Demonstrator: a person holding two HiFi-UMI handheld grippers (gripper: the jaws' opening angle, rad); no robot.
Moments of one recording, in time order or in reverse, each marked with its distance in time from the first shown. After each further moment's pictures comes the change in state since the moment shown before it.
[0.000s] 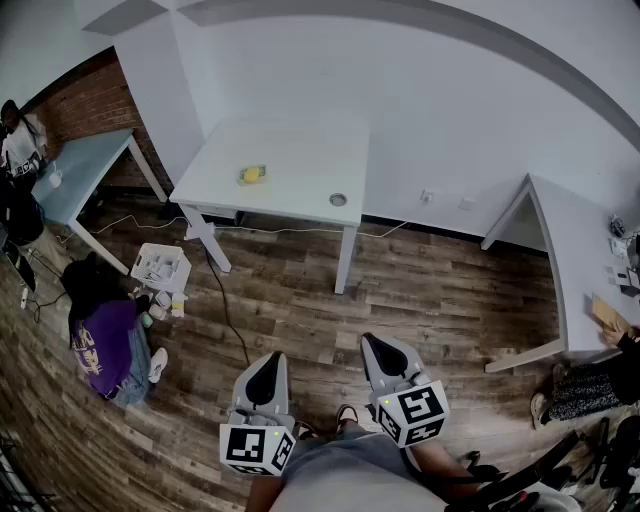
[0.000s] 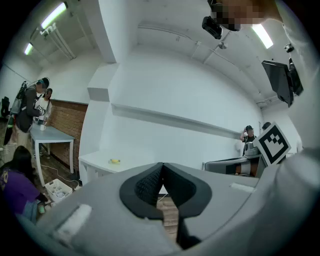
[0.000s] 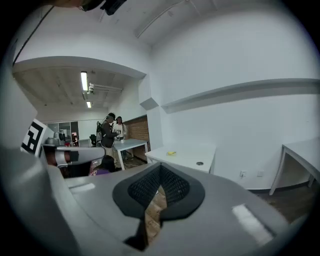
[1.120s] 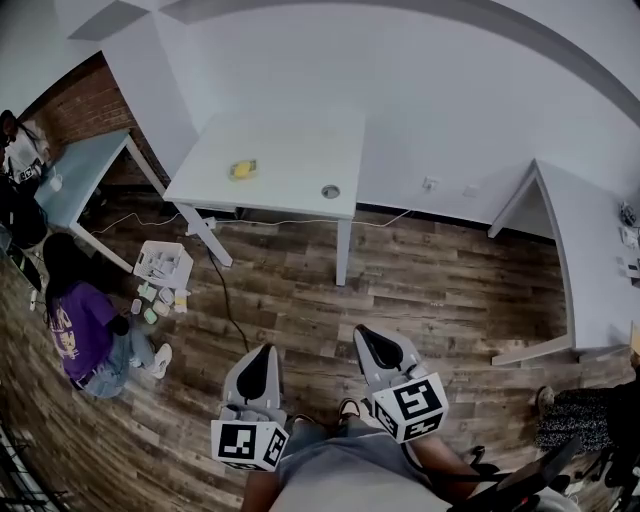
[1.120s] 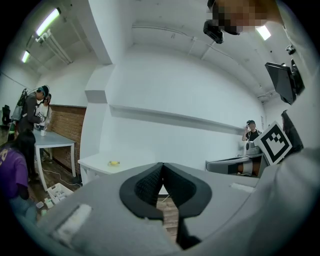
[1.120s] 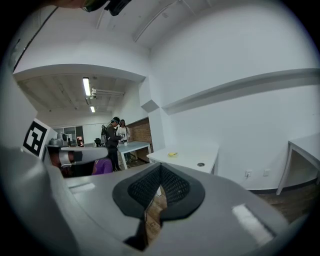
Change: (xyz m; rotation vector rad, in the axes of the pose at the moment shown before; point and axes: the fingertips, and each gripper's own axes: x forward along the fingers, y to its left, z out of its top) left arm 0.036 -0.023 0.006 0.037 0.009 0.036; right arm 0.006 -0.040 0.002 0.017 -0.019 0.061
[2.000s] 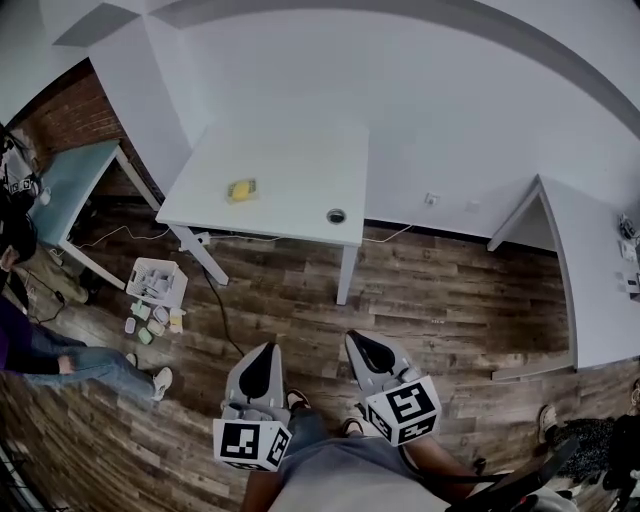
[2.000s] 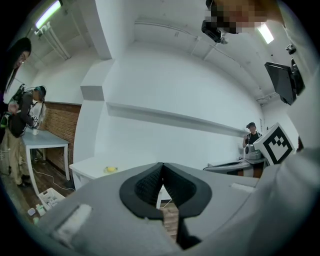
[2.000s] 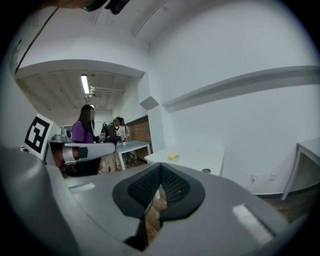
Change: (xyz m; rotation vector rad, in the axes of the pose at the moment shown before) left arm 0.093 0.060 0.021 -0.006 -0.010 -0.043; right arm 0.105 -0.013 0.024 -0.005 0.017 0.008
